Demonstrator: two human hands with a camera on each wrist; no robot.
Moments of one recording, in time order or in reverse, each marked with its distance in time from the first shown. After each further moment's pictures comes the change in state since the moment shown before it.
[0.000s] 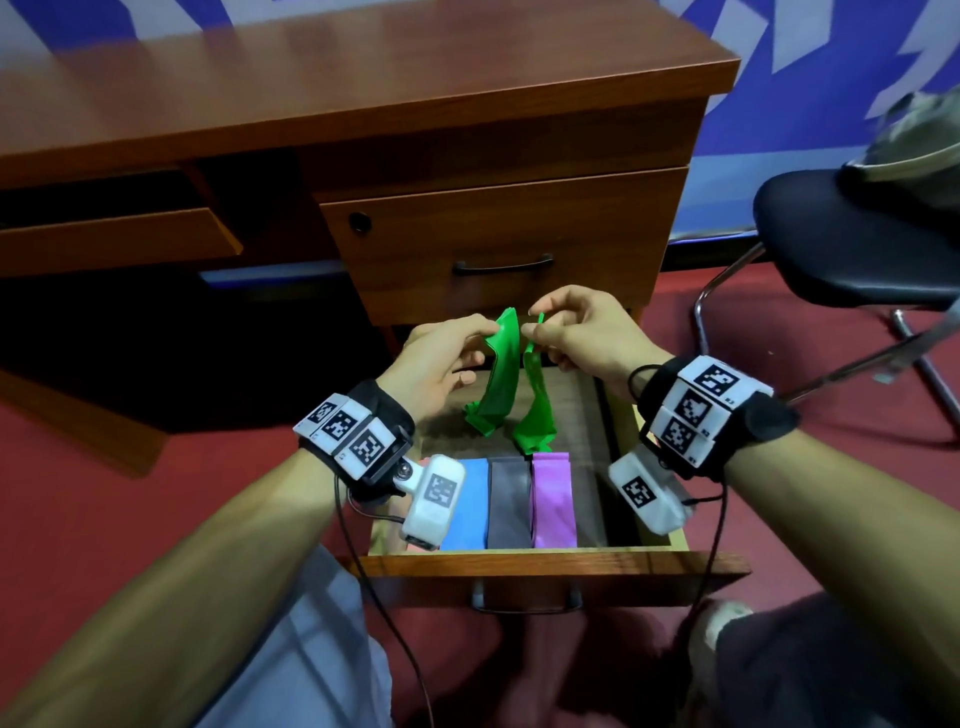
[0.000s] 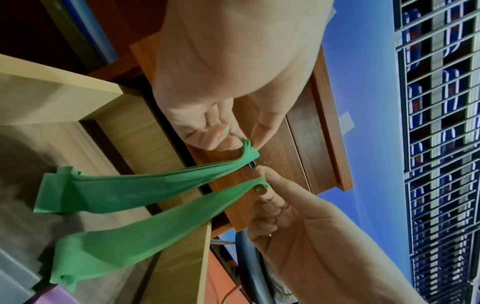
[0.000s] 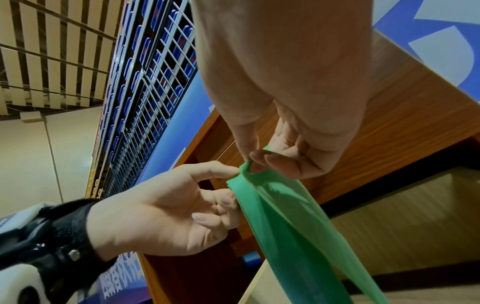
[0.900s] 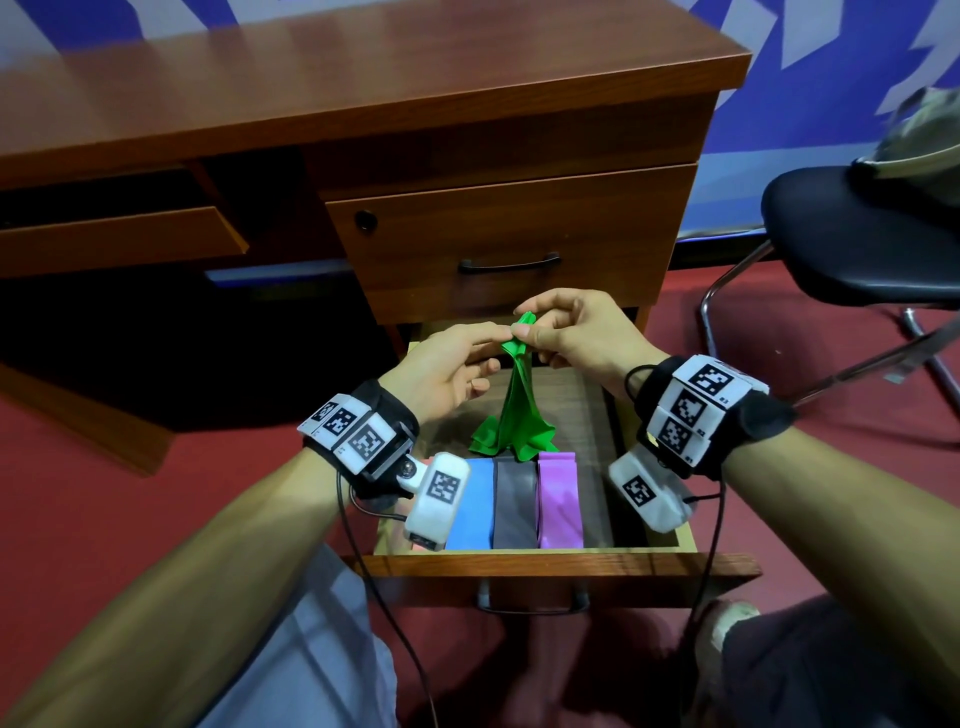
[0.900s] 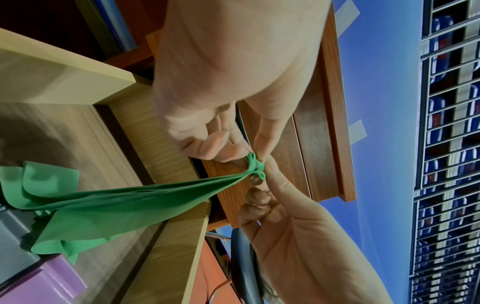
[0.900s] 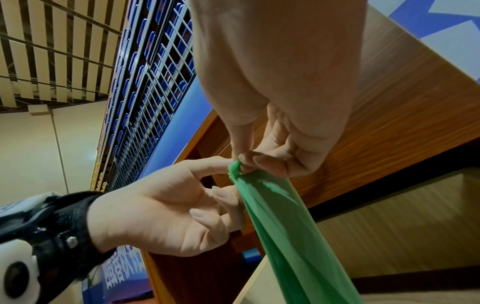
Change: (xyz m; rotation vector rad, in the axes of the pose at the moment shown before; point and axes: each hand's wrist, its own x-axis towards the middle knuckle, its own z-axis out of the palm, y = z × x) left_hand -0.010 0.002 0.001 -0.043 -0.155 -0.121; right_hand -0.002 -0.002 0.006 0.036 -0.094 -0.078
